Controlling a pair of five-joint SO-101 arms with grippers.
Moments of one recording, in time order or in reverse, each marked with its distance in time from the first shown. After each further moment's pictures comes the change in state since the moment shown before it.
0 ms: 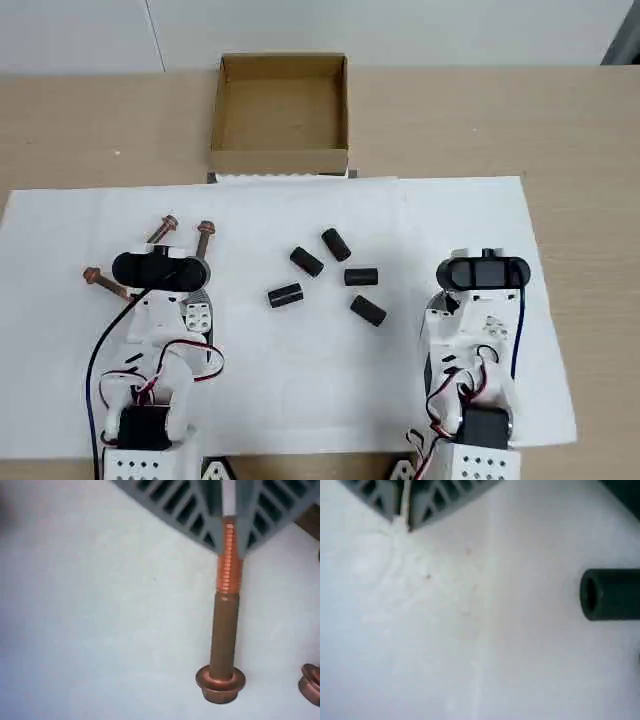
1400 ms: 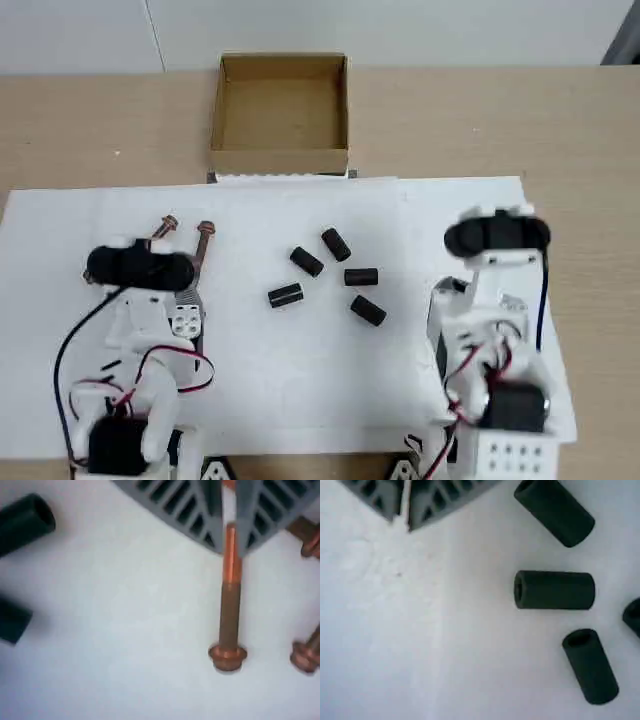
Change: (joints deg) left arm 1.3 8.8 -24.4 17.2 0.0; right arm -2.4 28.3 -36.5 15.2 0.0
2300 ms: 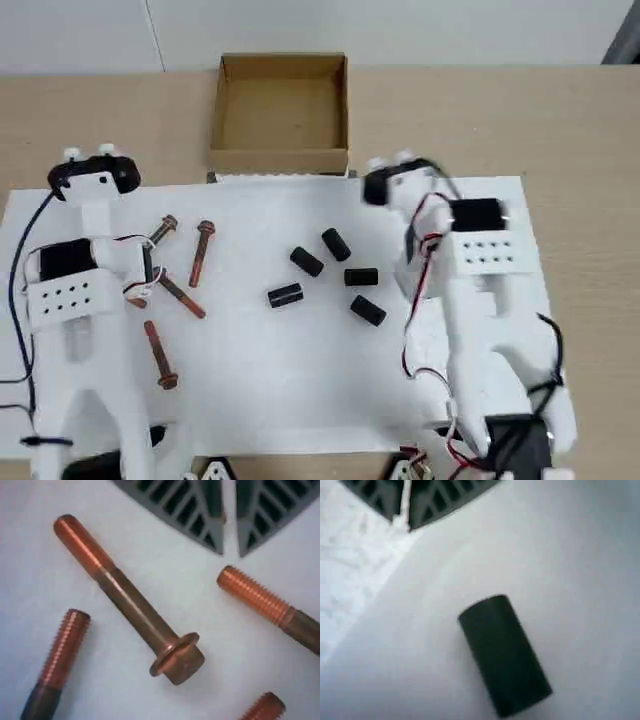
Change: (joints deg) left arm -17.9 69.7 -37.8 7.8 -1.9; right arm -9.2 60.2 -37.7 18.1 23.9
